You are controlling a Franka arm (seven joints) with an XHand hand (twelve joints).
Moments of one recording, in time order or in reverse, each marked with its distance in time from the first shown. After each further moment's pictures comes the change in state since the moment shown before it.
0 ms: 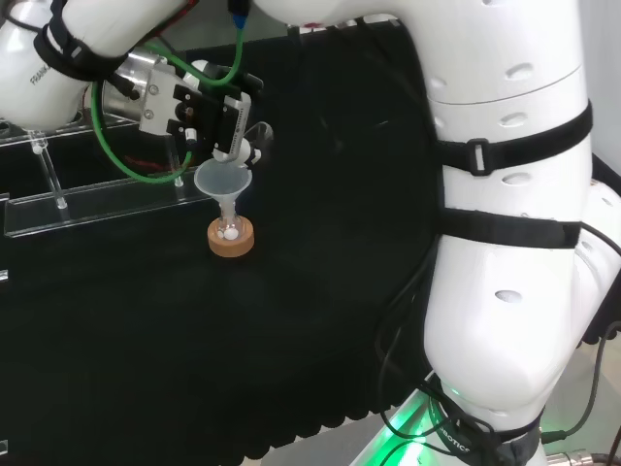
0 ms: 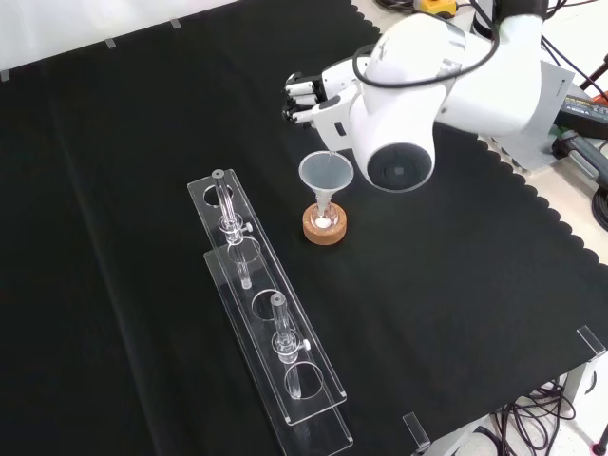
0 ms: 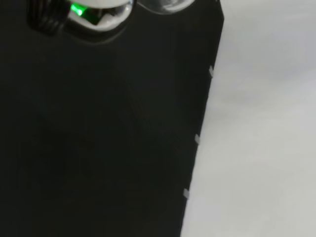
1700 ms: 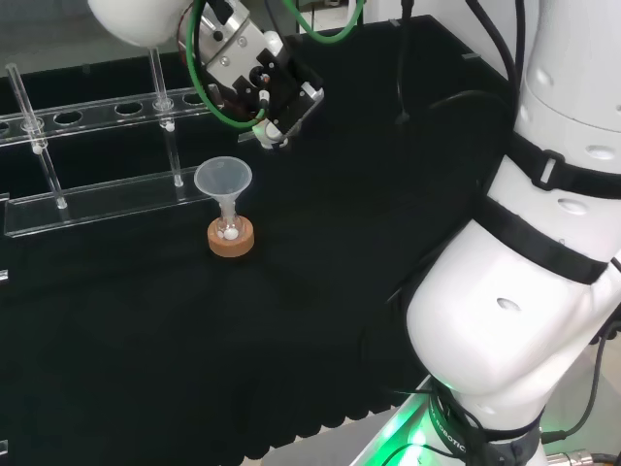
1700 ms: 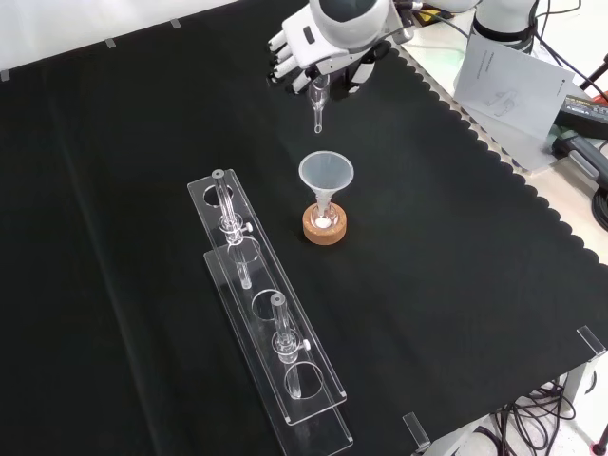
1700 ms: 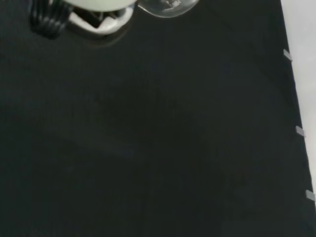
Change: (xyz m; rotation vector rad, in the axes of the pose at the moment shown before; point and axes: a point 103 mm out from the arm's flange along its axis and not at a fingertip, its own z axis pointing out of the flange) arm -0.034 0.012 0.062 -0.077 0.486 -0.023
